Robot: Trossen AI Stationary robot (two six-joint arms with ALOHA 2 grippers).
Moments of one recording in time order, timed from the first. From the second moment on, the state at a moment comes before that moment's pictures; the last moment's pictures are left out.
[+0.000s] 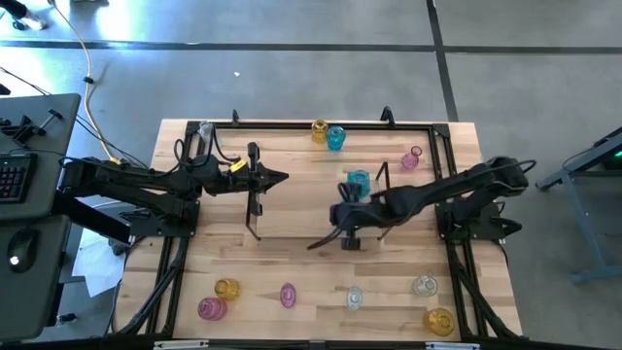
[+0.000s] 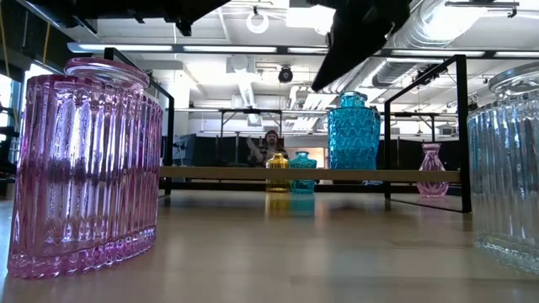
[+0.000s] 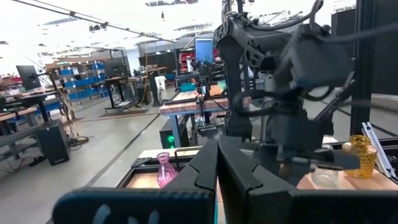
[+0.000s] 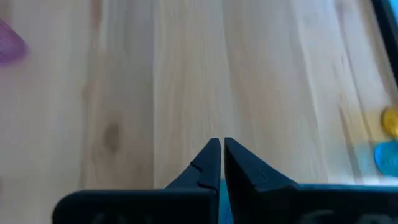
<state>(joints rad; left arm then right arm) 0.06 1.04 0.54 0.63 -0.03 0.16 0.22 1.60 1.22 -0.60 0.32 0.09</state>
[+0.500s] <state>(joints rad) 0.06 1.04 0.54 0.63 -0.03 0.16 0.21 1.68 1.32 -0.87 0.39 0.22</state>
